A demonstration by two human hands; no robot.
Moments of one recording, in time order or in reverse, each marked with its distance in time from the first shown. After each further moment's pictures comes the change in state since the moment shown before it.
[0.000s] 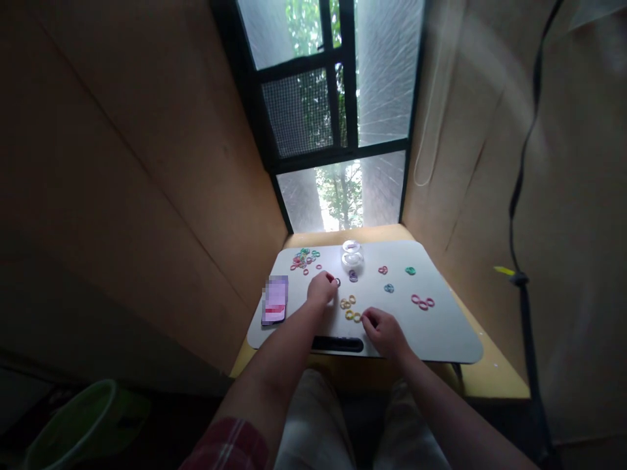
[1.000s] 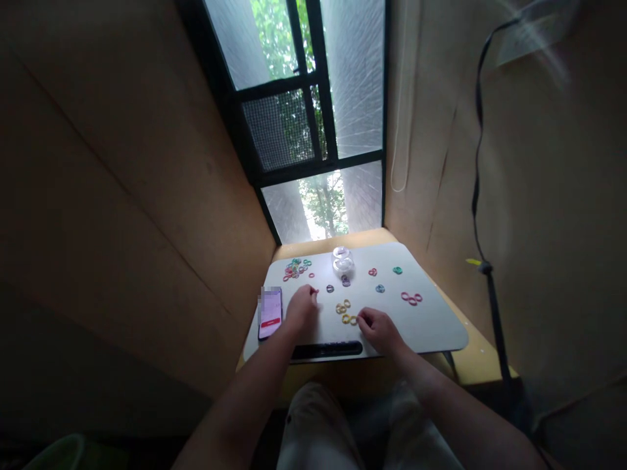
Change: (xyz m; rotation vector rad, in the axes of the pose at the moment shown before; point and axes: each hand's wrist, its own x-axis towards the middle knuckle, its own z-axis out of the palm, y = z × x) left_hand -0.028 -0.026 -0.045 0.111 -0.057 0.211; right_hand 0.004 -0.005 0.002 -0.036 0.032 0.026
